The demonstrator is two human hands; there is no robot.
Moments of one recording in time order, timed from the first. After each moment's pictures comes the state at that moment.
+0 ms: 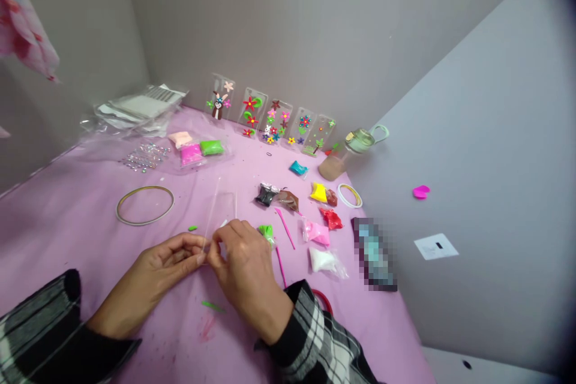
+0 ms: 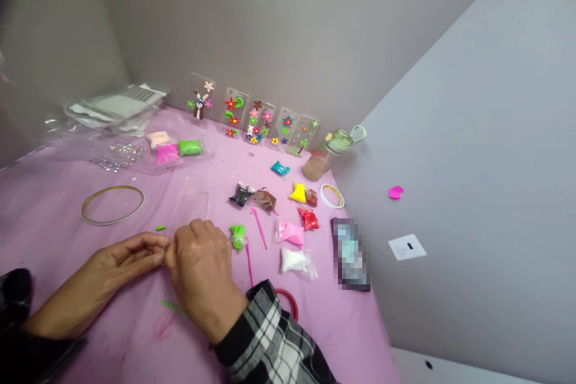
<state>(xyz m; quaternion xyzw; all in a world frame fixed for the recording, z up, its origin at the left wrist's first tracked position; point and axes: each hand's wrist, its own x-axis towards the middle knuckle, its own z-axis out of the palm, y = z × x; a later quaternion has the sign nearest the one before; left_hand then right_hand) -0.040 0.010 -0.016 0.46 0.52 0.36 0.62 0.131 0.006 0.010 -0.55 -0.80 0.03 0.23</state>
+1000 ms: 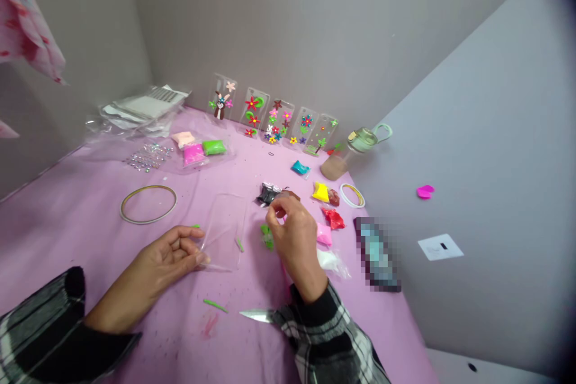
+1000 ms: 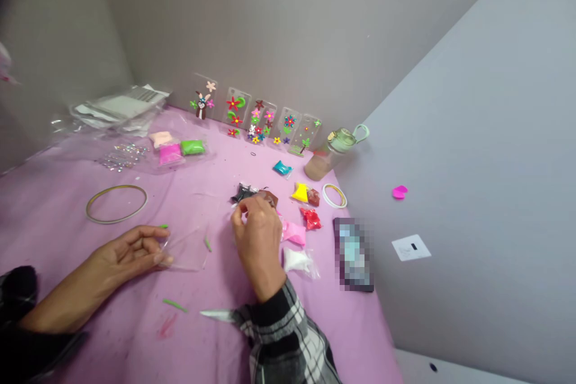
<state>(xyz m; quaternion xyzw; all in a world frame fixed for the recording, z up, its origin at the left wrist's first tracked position) -0.043 0.012 -0.019 0.47 0.52 0.36 0.62 0.197 0.037 0.027 -0.67 -0.68 0.03 0.31</state>
